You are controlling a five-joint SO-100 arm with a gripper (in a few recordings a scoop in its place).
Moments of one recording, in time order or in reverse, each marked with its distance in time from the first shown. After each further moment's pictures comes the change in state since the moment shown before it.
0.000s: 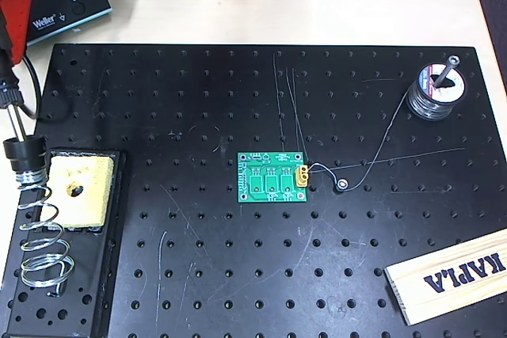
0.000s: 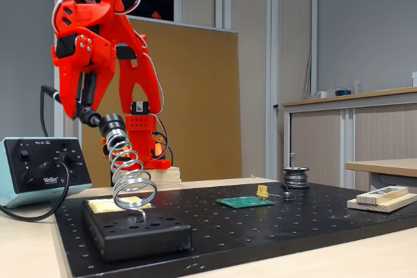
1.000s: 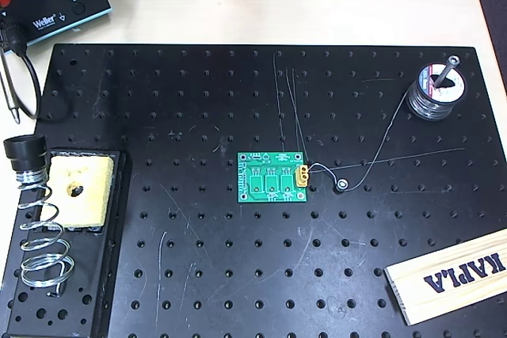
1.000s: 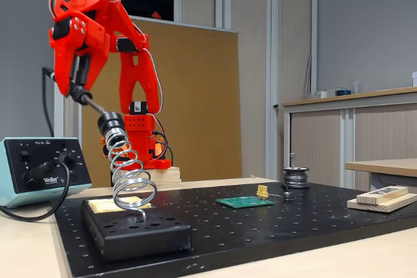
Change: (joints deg) arm 6.4 18.3 17.0 -0.1 -3.1
